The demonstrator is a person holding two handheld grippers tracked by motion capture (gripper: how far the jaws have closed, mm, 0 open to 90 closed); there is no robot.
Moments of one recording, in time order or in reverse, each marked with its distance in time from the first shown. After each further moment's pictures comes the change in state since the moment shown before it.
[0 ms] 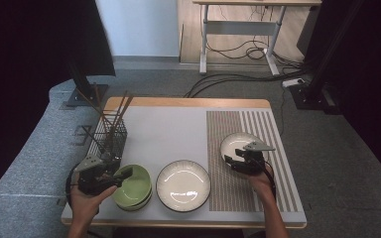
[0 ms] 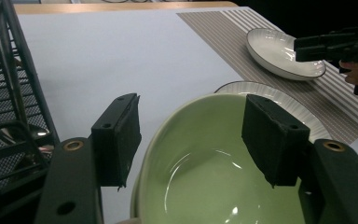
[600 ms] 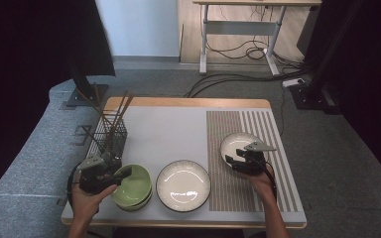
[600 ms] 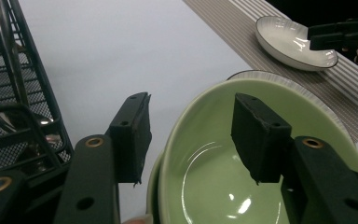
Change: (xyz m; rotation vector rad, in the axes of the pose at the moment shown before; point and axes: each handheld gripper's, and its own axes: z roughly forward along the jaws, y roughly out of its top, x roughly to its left) left arm 0.010 -0.006 0.010 0.042 -0.004 -0.013; right arm -0.001 -0.001 -0.002 0.000 -0.009 0.007
